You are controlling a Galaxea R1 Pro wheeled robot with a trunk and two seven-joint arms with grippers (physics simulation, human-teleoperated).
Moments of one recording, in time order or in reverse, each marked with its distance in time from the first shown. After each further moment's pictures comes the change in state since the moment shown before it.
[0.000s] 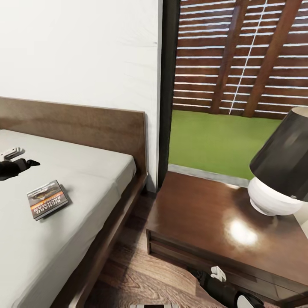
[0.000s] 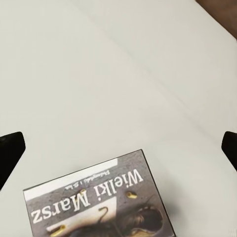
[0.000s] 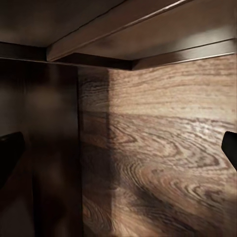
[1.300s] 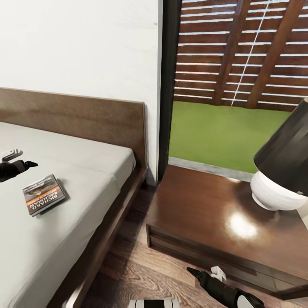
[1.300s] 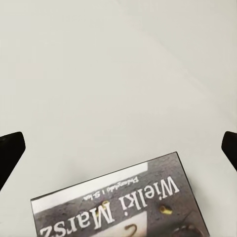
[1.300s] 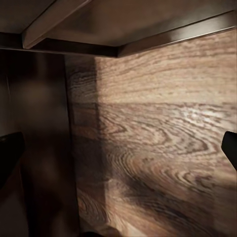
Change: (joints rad) left arm 0.000 0.003 0.003 0.051 -0.002 -0.080 0.004; right arm 0.000 -0.001 0.000 0.000 -0.001 -0.001 0.001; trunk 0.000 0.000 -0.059
